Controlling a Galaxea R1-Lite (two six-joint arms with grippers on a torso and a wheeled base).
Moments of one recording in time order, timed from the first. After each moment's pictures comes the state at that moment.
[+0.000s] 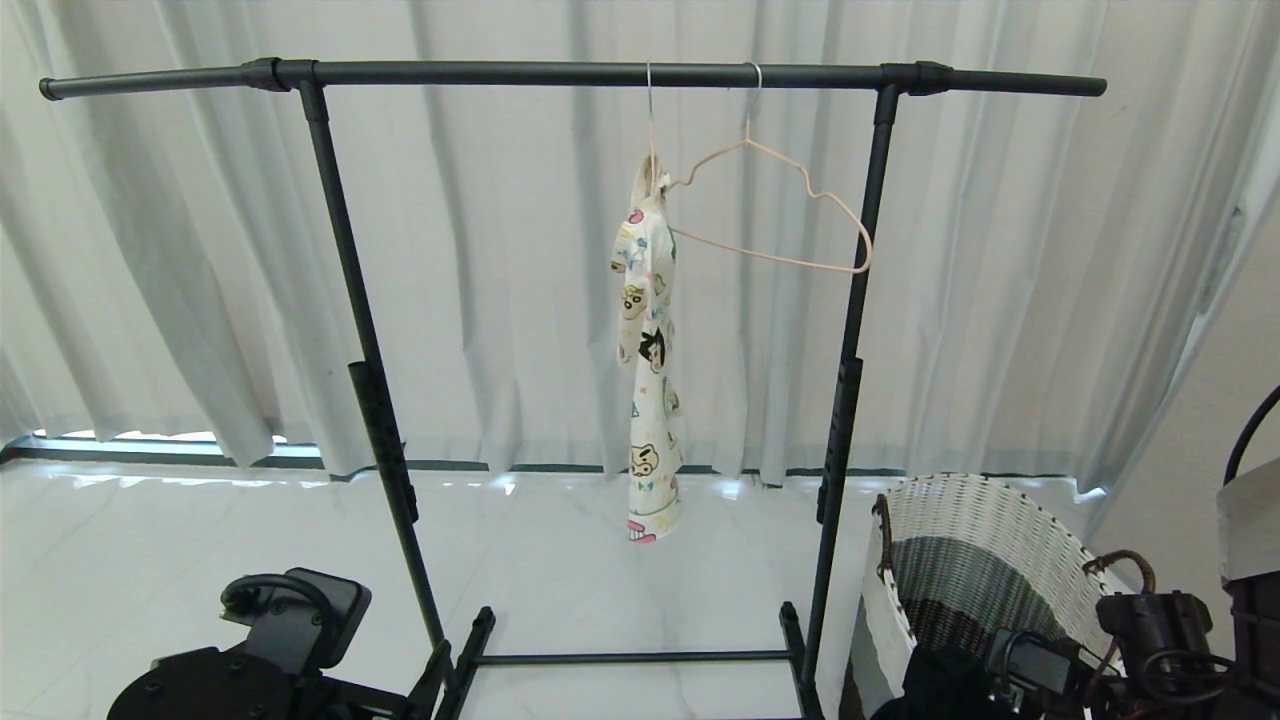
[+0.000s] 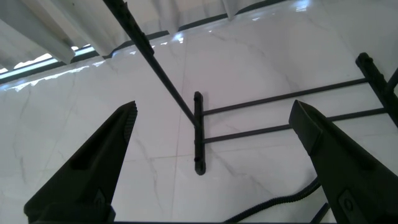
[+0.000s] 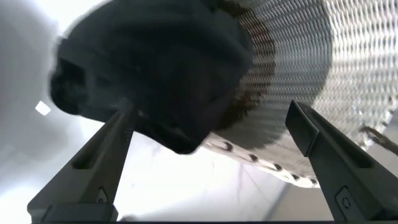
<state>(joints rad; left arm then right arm) -0.67 1.51 0.00 -0.93 0.63 0.00 0.05 2.27 -0.10 -1.25 0.18 -0.92</state>
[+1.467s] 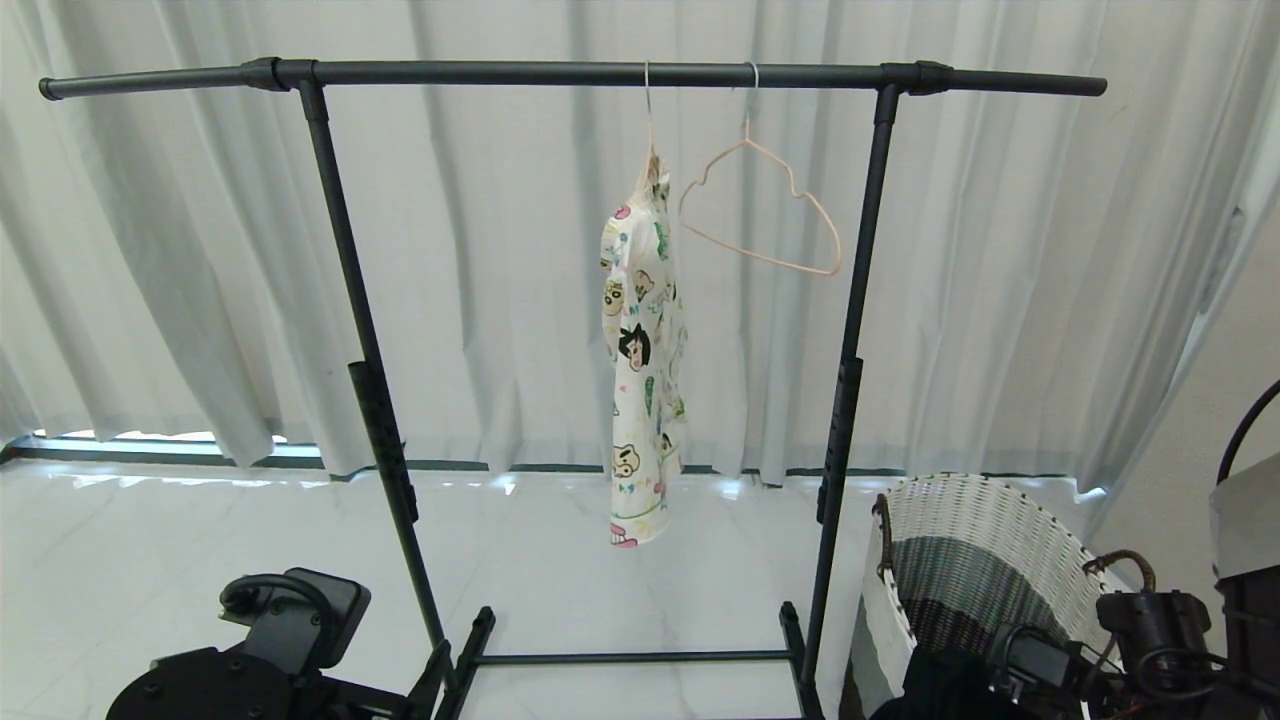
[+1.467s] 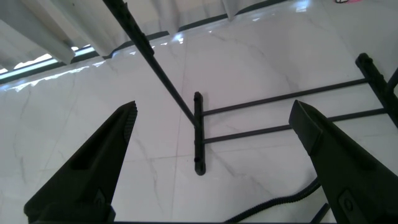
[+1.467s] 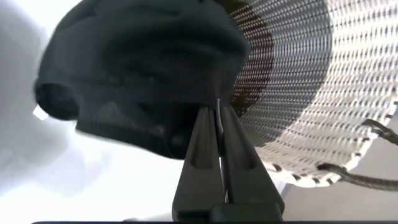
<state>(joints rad) -0.67 1.51 0.00 -0.93 0.63 0.00 0.02 2.31 -0.11 -1.28 0.16 -0.90</state>
